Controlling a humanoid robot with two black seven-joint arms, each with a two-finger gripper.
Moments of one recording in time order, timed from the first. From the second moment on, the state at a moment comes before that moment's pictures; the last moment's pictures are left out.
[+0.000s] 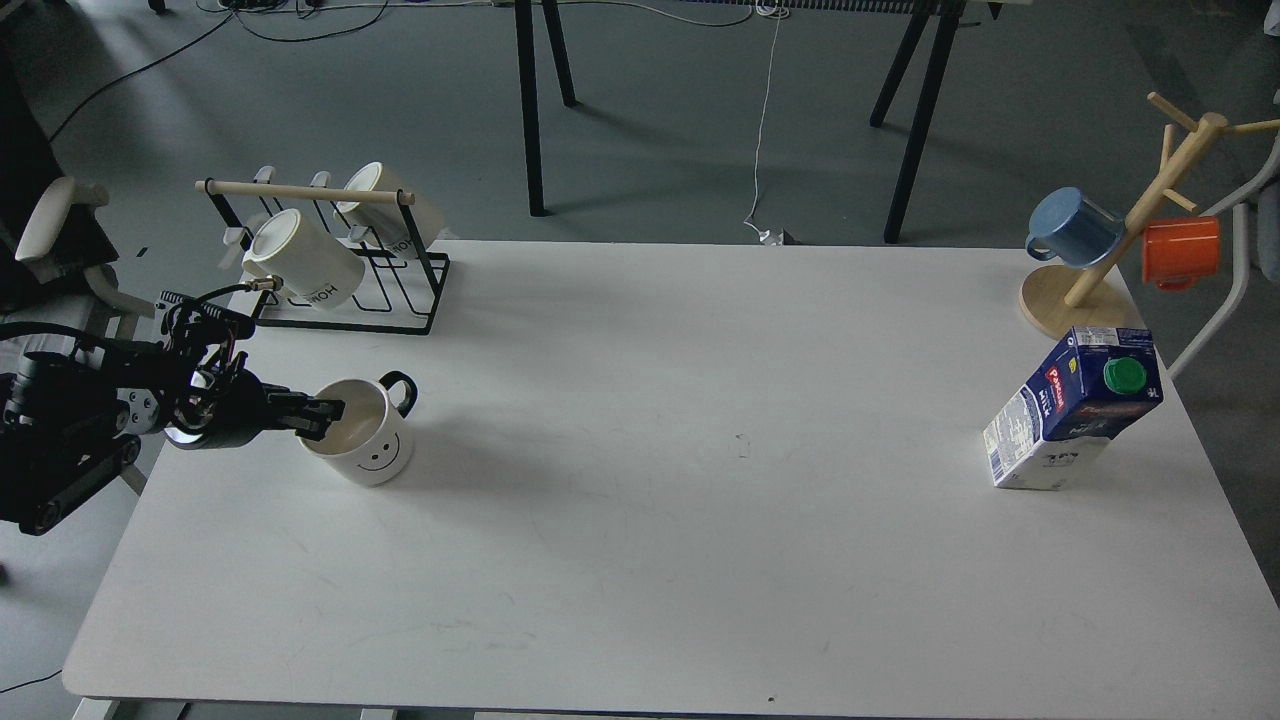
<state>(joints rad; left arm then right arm) -0.78 0.63 -0.26 -0.70 1.84 -0.34 -0.49 0.60 -0.93 0.94 0.69 0.40 0.49 0.07</state>
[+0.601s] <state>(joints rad) -0.99 0.36 -0.31 -0.86 1.87 -0.49 -0.49 0.58 -0.89 0.95 0.57 0.40 0.49 0.07</state>
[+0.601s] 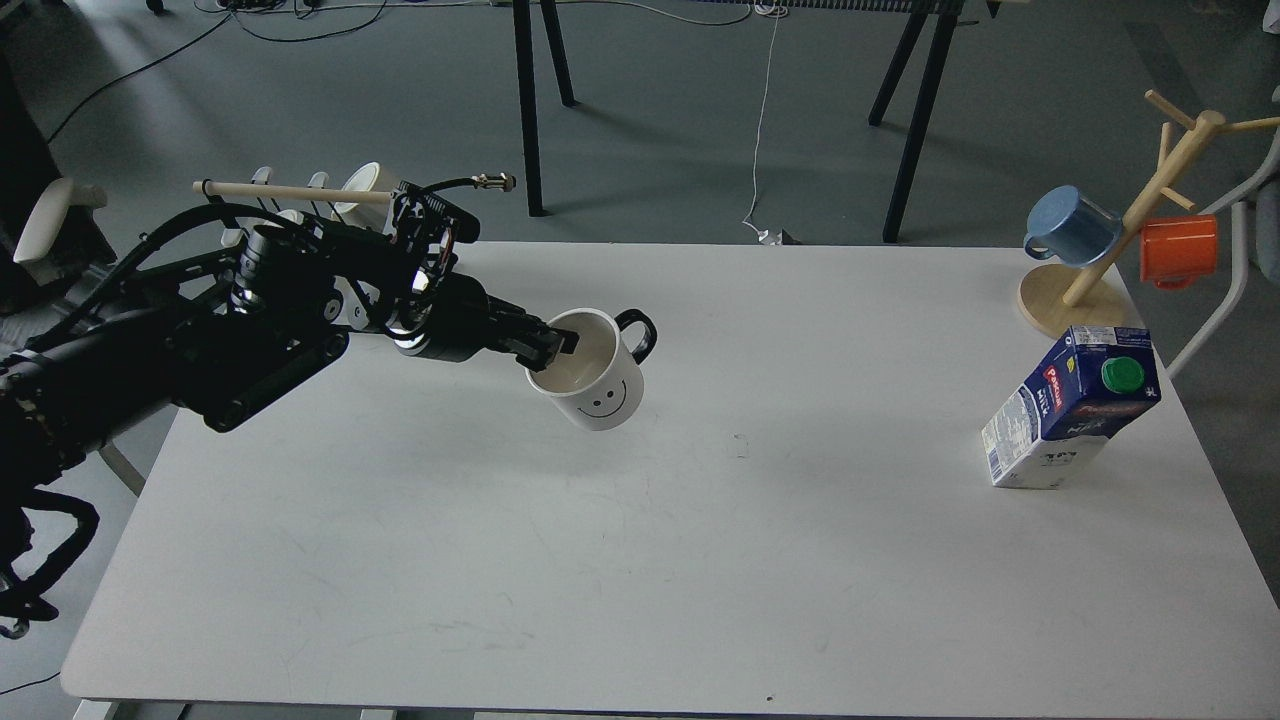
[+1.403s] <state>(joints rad) -0.86 0.16 -0.31 -0.78 1.96 -0.49 -0.49 0.59 -0.87 0.94 0.58 0.39 0.49 0.06</state>
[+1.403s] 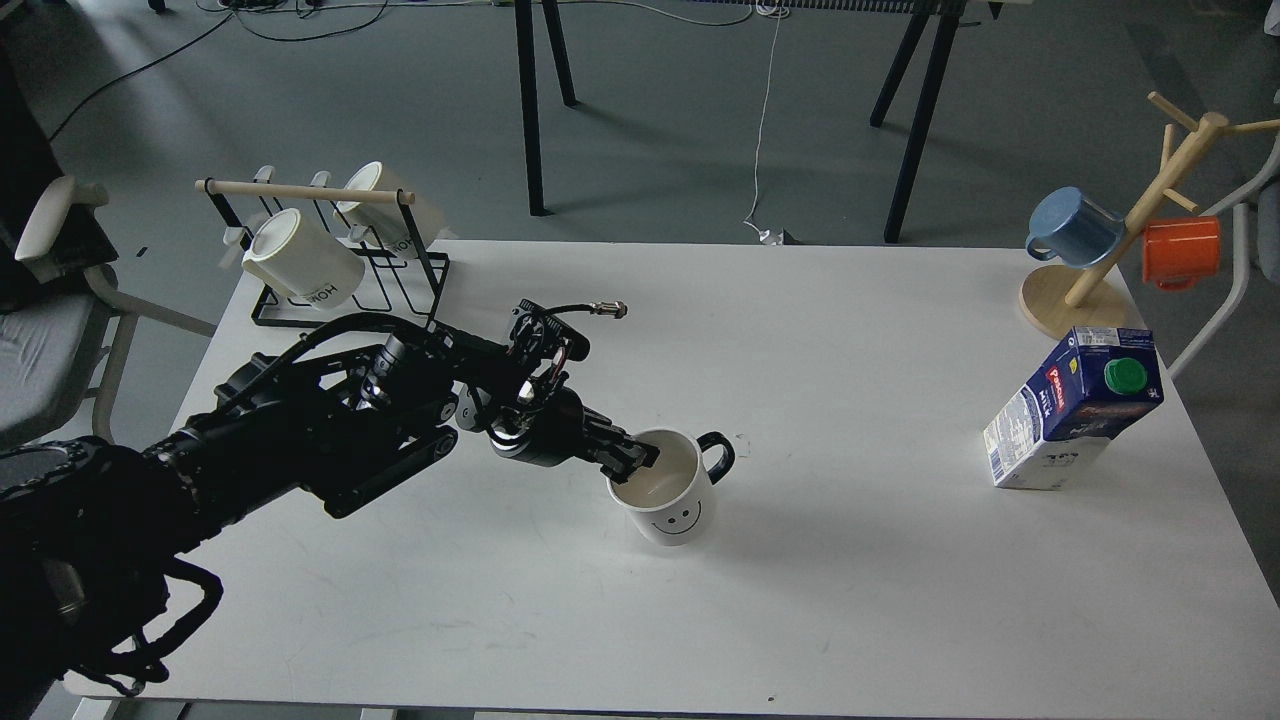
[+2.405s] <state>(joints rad) -0.85 0.49 -0.41 -0.78 1.06 -0.49 -0.49 0.47 -0.96 0.95 0.95 0.82 0.49 -0.01</state>
